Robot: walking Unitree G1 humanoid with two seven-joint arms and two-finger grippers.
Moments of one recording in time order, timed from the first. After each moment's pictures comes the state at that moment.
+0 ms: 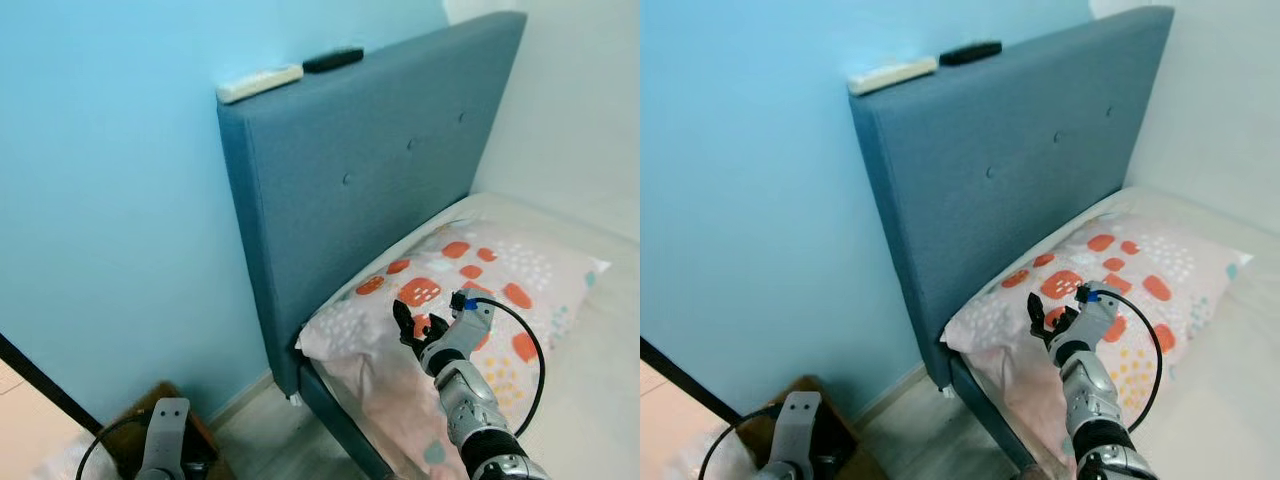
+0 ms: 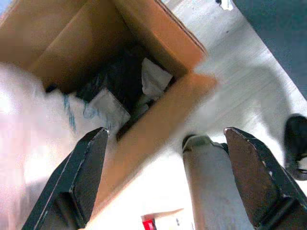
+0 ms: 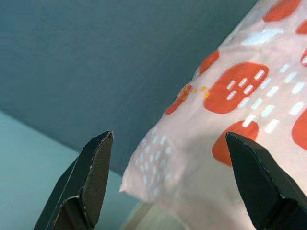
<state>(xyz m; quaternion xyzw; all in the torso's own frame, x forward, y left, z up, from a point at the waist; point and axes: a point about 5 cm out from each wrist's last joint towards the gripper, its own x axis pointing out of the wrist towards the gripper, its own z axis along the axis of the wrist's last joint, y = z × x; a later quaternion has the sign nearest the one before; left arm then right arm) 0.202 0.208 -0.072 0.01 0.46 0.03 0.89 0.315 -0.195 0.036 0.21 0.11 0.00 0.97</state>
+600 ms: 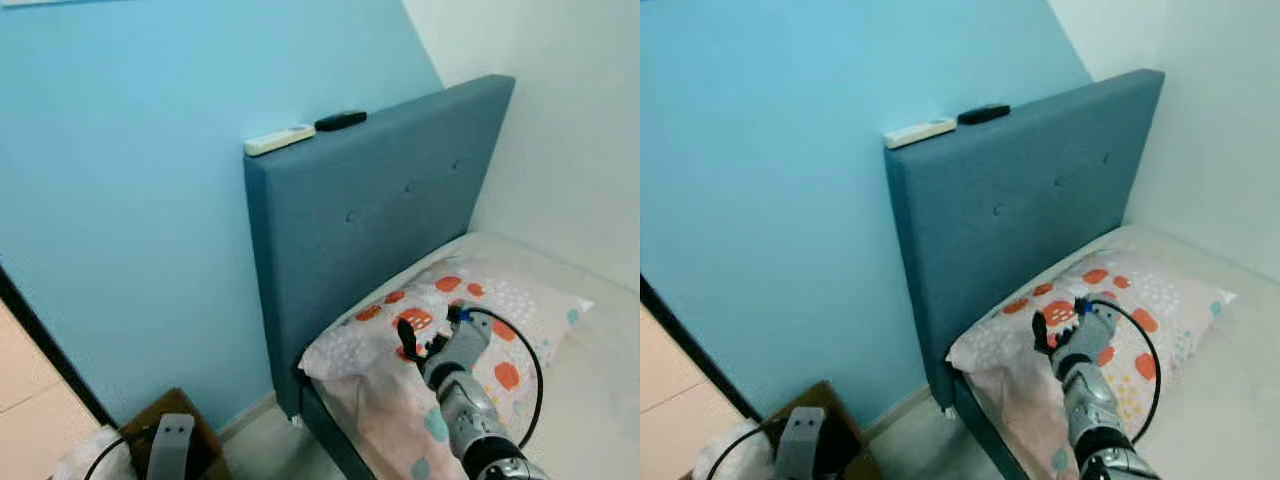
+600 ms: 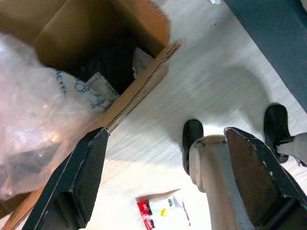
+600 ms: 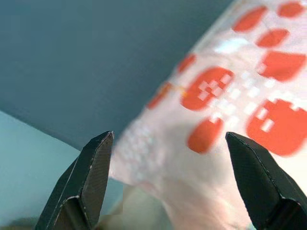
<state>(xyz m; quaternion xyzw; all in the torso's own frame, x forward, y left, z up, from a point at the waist) 0.186 0.200 -0.082 0.01 0.49 0.01 0.87 0.300 -0.201 0.011 0.16 0.19 -0.05 0.97</state>
